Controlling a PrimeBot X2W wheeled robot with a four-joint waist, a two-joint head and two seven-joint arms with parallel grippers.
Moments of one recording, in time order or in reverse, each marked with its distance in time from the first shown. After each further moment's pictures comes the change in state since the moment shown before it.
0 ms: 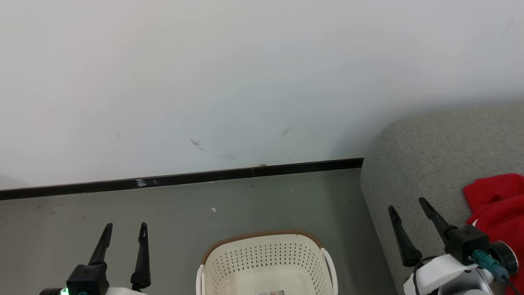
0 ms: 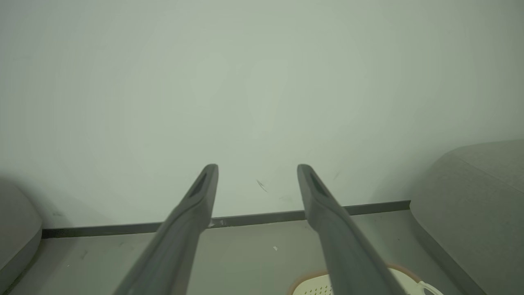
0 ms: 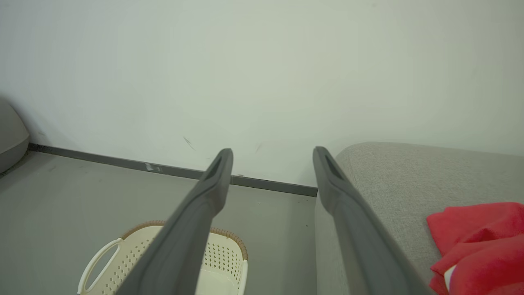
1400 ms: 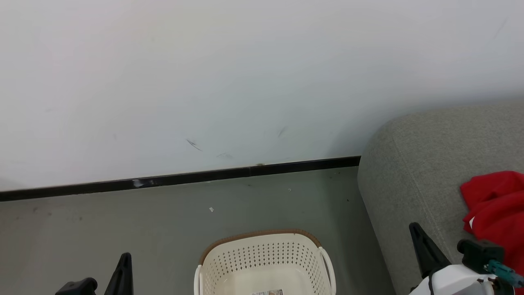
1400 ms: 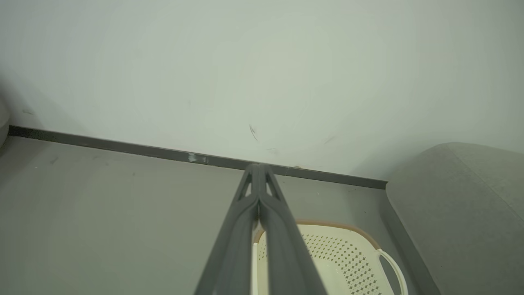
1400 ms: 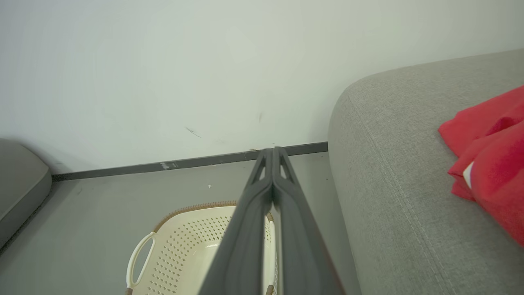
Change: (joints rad) left arm 0.037 -0.041 0.031 0.107 -0.206 -0.055 0.061; right arm 0.043 0.023 -0.019 0.076 0.199 0.000 0.053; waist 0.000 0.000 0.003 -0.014
